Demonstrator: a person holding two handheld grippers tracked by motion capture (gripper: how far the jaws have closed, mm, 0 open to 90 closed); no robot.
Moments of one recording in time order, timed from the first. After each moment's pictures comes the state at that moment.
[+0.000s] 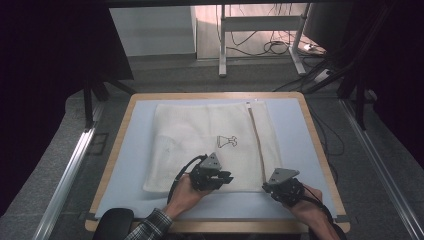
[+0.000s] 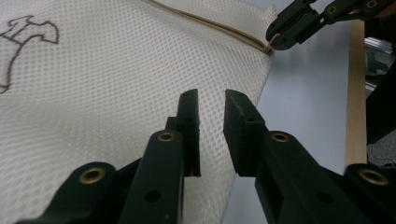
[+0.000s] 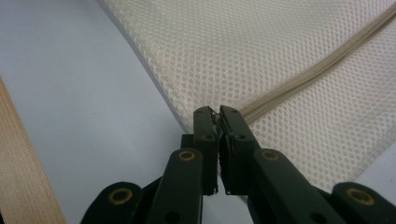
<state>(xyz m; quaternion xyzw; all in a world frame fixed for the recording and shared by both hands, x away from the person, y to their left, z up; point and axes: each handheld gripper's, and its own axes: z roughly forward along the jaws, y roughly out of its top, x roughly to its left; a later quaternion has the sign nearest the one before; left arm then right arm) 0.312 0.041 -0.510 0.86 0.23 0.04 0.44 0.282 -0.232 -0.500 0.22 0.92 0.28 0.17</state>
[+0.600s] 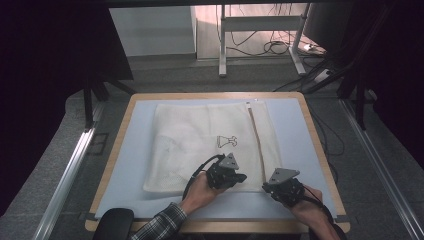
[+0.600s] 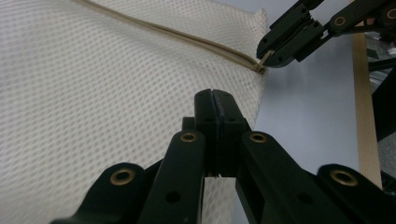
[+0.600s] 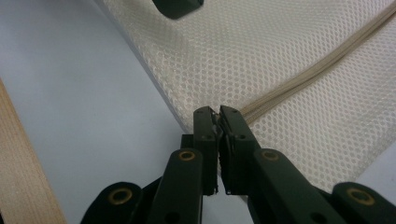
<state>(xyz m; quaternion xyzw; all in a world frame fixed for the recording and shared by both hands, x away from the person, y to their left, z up) 0.324 -0.006 -0.518 0.88 0.20 0.03 0.43 0.281 -0.233 -0.500 0.23 0.92 0.28 0.17</state>
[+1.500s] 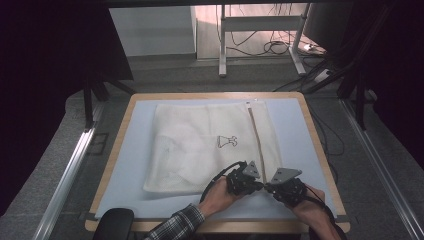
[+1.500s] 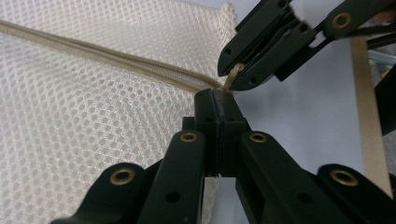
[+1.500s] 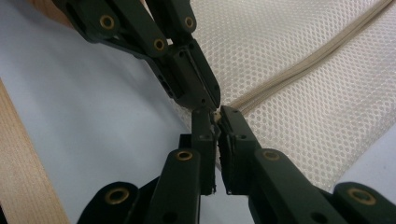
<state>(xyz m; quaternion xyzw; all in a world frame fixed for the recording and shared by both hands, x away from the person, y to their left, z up) 0.320 -0.057 -0.533 0.90 0.16 0.02 0.41 0.282 -0.238 -0.499 0.23 0.92 0.27 0.17</state>
